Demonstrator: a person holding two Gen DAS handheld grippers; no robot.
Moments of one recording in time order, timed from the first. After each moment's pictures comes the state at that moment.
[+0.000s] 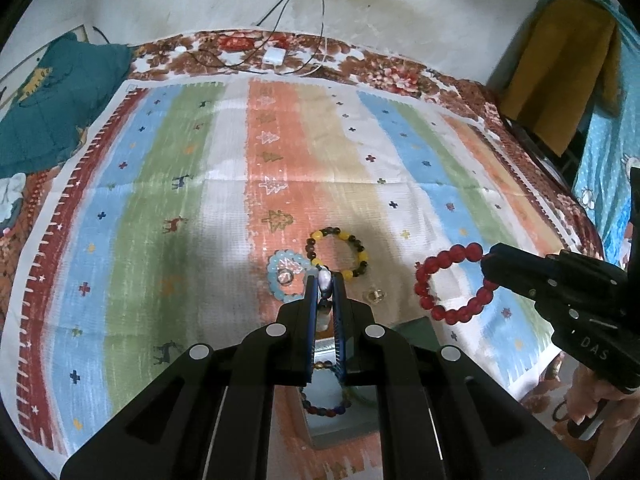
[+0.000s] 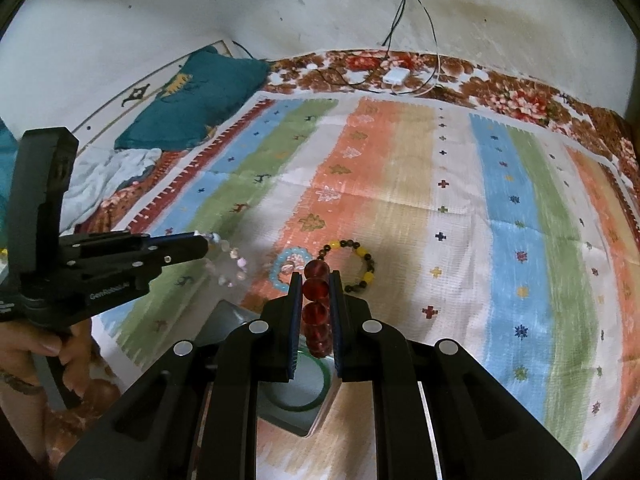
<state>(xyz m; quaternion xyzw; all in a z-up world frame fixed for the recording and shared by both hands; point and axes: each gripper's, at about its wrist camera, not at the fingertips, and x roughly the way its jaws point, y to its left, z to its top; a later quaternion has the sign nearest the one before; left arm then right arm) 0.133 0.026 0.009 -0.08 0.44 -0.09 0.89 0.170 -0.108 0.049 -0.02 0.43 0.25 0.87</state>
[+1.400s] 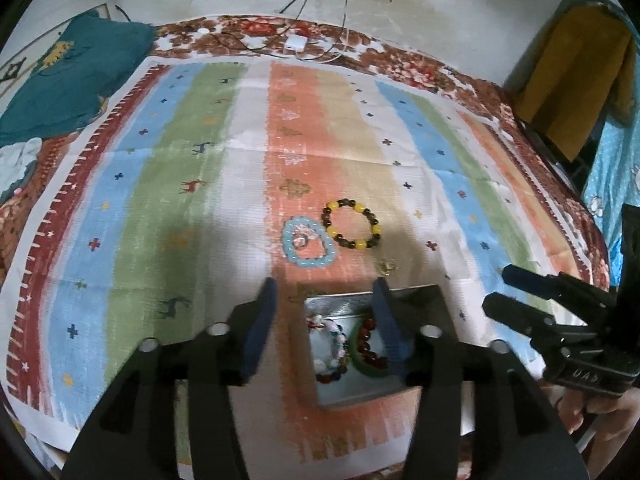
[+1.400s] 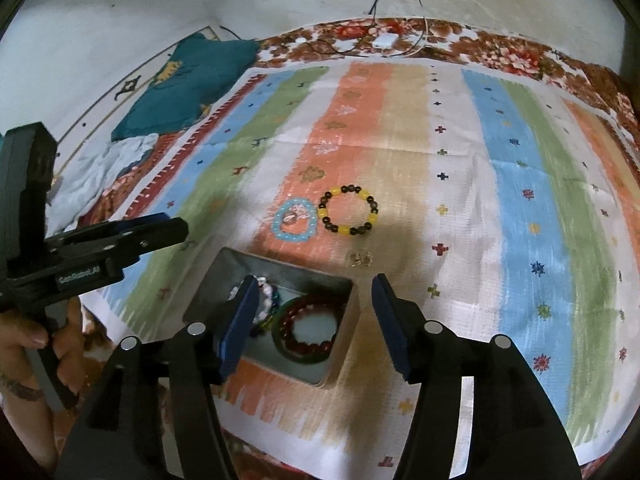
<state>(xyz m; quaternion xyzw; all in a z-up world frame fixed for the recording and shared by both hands) 0.108 0.034 -0.009 -0.10 0.46 -0.05 0.88 0.150 -0.121 0.015 0.00 0.47 0.22 0.85</state>
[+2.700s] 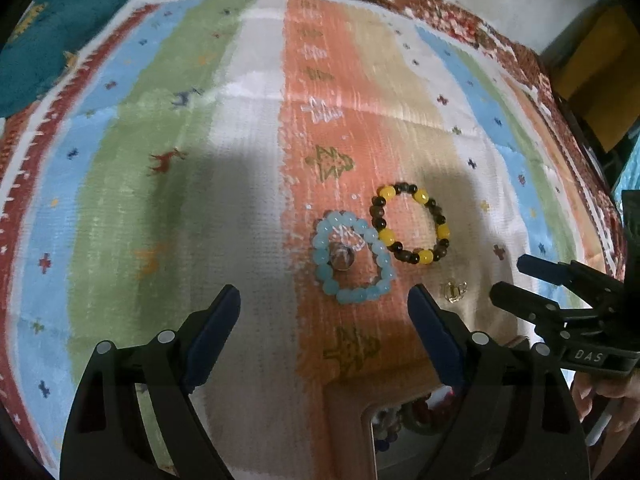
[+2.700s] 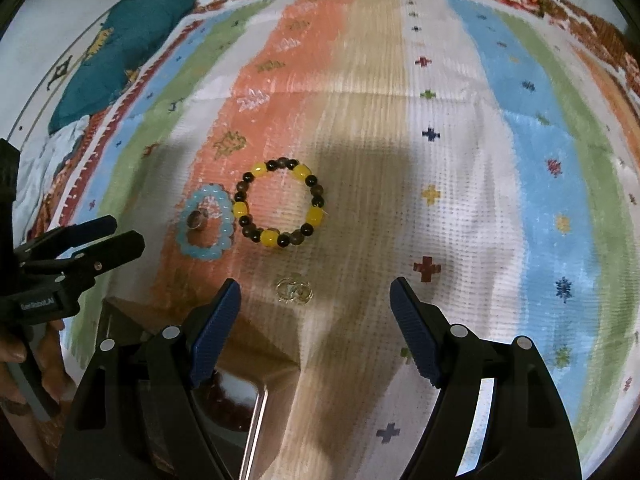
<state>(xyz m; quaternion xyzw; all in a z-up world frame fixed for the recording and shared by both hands) 0.208 0.050 -0.087 -0.11 0.56 -0.06 0.82 0.258 -0.111 -0.068 0.00 0.59 0.18 0.79</state>
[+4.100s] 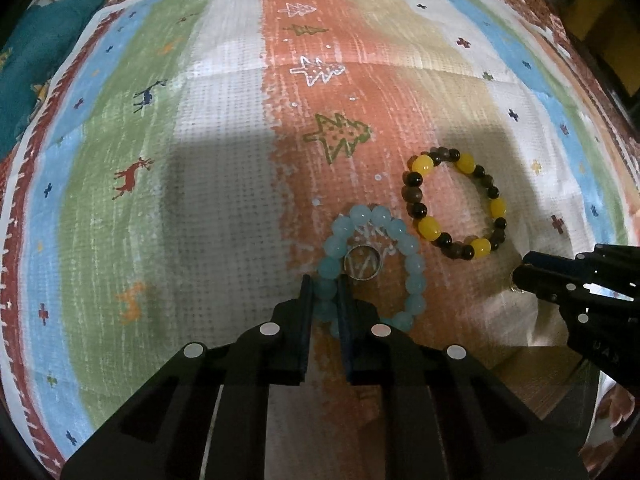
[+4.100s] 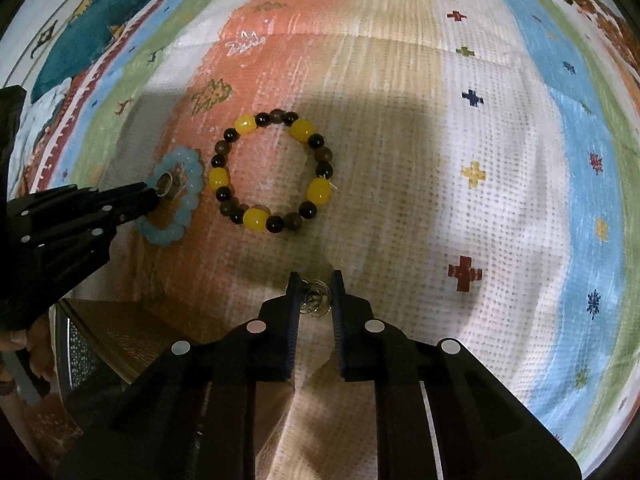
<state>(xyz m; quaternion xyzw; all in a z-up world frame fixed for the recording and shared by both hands) 0.237 0.043 -0.123 -0.02 0.60 -0.05 0.80 0.271 -0.094 -0.104 -0.04 0.64 0.18 0.75</state>
